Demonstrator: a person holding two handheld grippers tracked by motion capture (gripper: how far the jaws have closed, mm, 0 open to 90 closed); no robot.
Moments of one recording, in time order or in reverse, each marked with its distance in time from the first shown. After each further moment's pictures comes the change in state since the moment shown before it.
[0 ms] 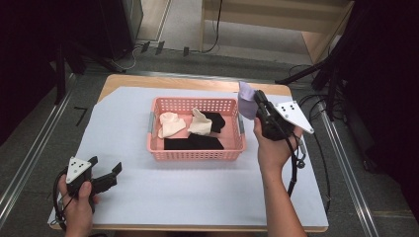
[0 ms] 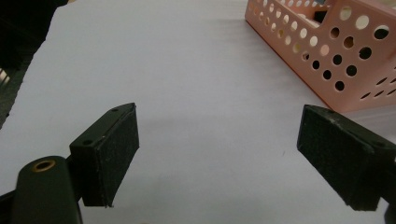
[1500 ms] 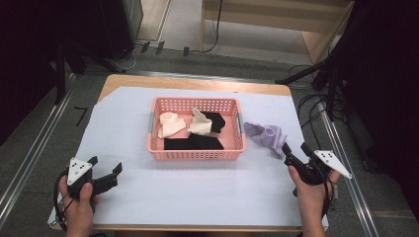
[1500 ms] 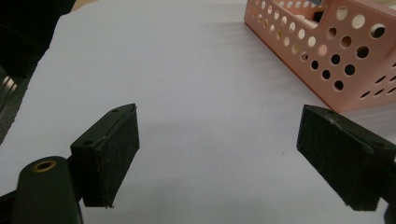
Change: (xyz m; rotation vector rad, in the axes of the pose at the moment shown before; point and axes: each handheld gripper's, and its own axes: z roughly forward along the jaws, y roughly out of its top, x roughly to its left) left arm -0.003 -0.001 -0.002 -0.014 0.012 0.022; right arm -0.101 -0.102 -0.092 0.233 -0.136 0.189
